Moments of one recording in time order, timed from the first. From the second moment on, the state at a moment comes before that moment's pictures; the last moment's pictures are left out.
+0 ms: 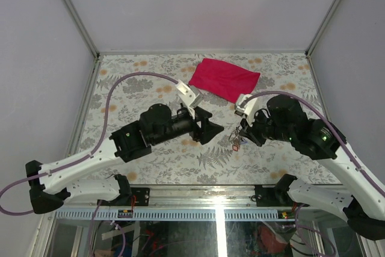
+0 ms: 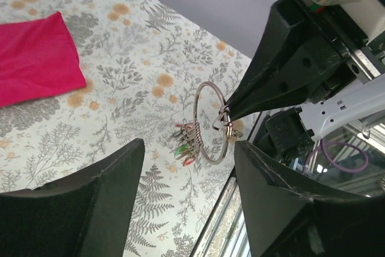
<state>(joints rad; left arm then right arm) -1.10 1.05 1.08 -0.15 -0.02 -0.30 0.80 0.89 1.26 -1.01 -0.18 -0.22</state>
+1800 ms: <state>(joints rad) -1.10 1.21 0.99 0.11 0.22 -0.43 0.80 0.77 1.18 -0.97 -0.20 0.00</state>
